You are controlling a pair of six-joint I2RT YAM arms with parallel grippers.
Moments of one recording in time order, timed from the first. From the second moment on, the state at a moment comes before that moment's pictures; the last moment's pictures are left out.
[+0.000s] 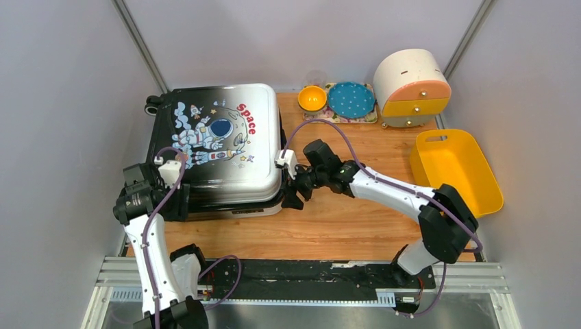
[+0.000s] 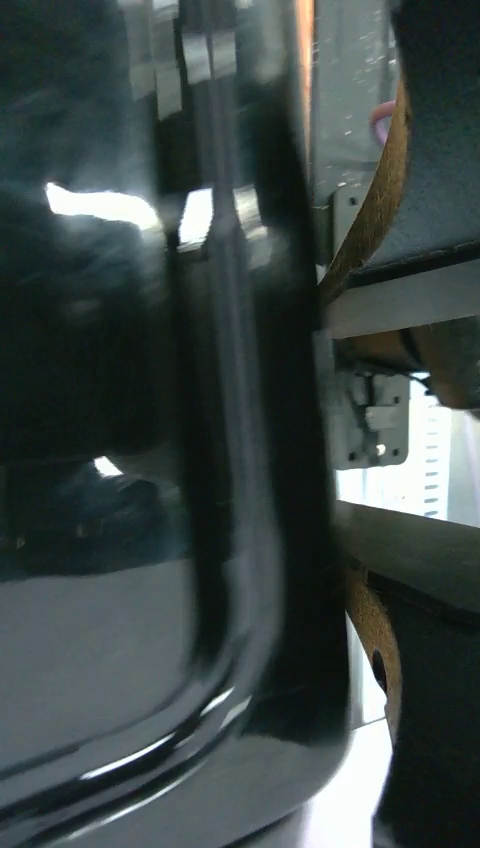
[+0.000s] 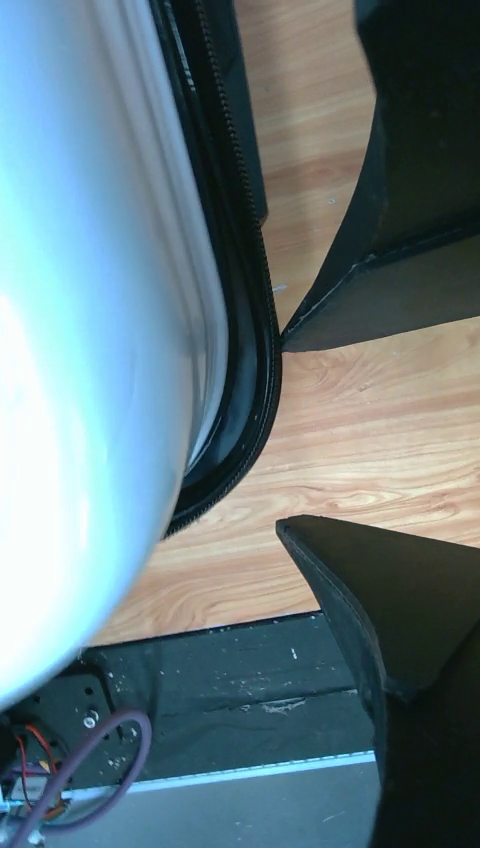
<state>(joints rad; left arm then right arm) 0.43 0.77 0.93 -1.27 0.17 0.44 0.81 1.51 1.04 -0.27 -0.58 -0.20</state>
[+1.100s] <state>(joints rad) 0.50 0.78 0.57 -0.38 0.84 -0.23 0.77 1.67 1.29 -0.14 -0.40 -0.03</state>
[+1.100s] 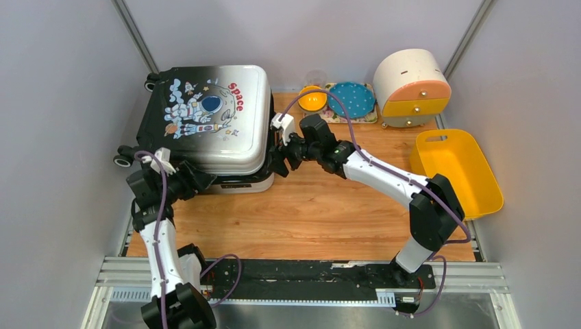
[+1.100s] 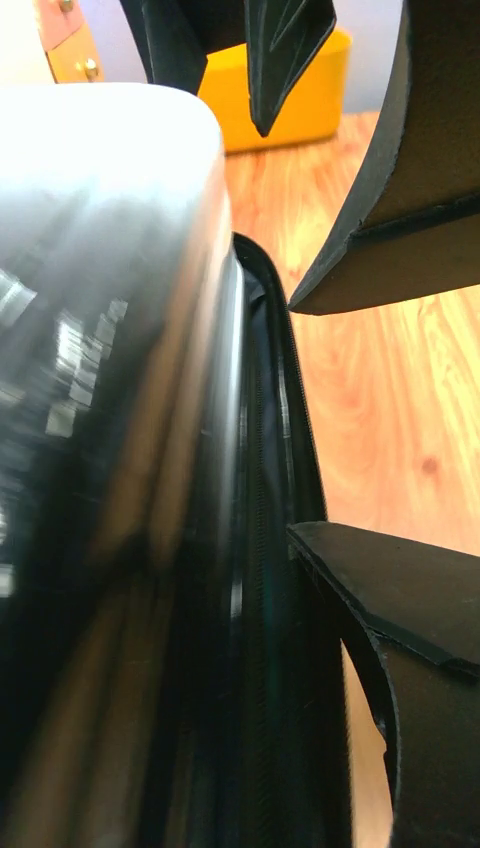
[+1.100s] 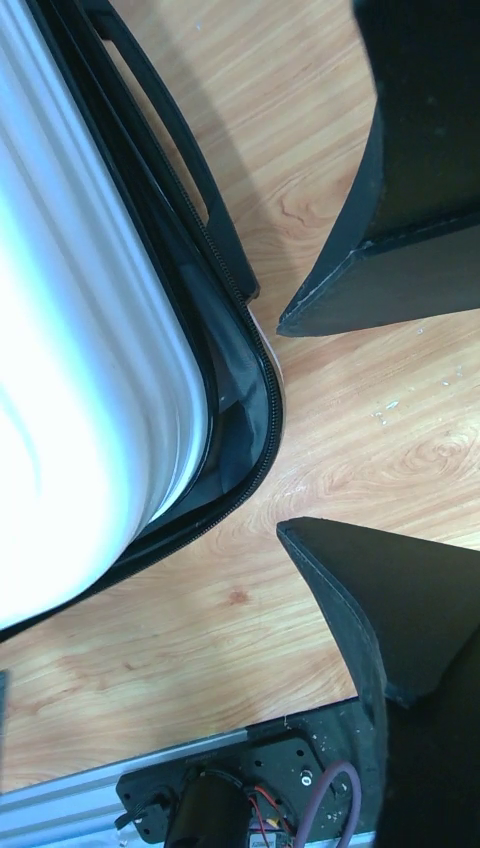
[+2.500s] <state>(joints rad) 0.66 0.78 0.44 -0.49 0.49 -0.81 0.69 1.61 1.21 -0.18 -0.40 -0.03</state>
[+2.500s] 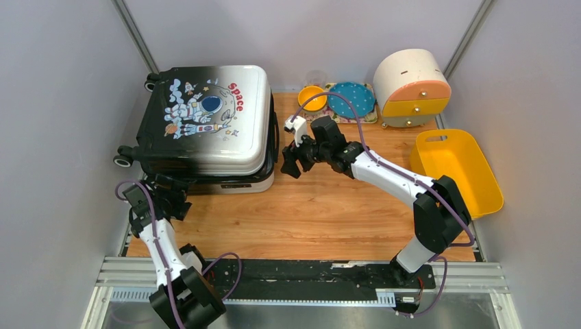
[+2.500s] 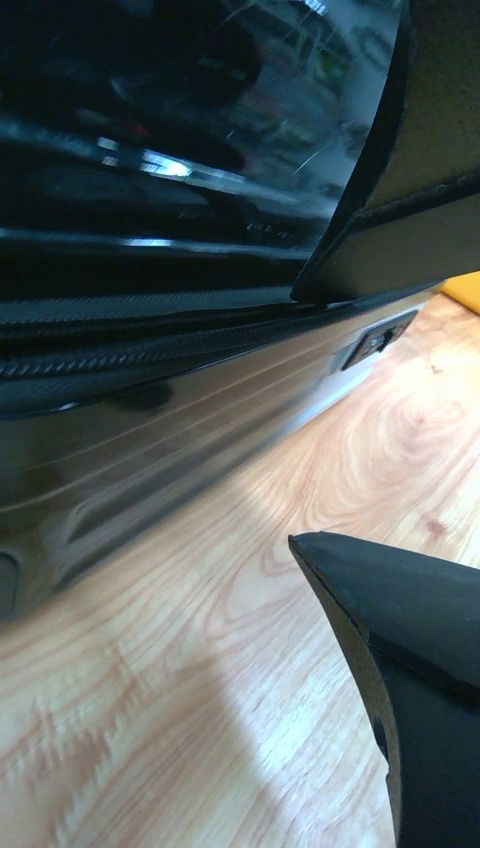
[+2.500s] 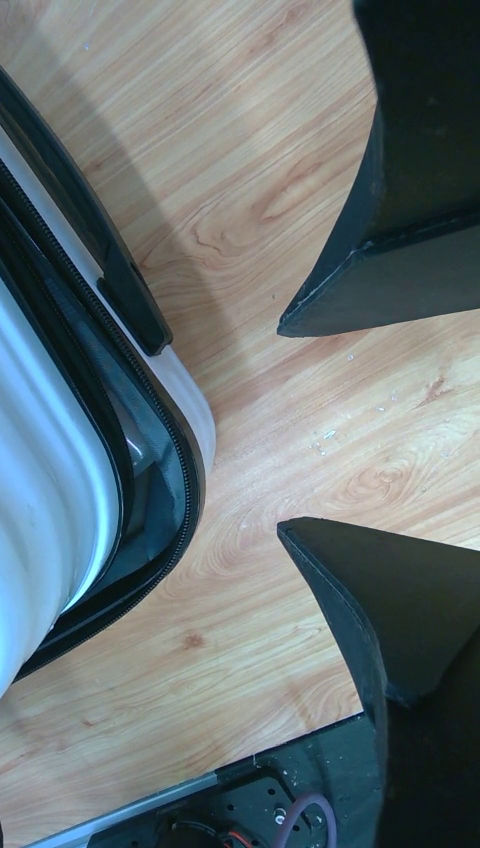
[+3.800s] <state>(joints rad) 0.64 0.94 0.48 -0.17 0.66 -0.90 0.69 1.69 1.30 -0.18 -0.48 0.00</state>
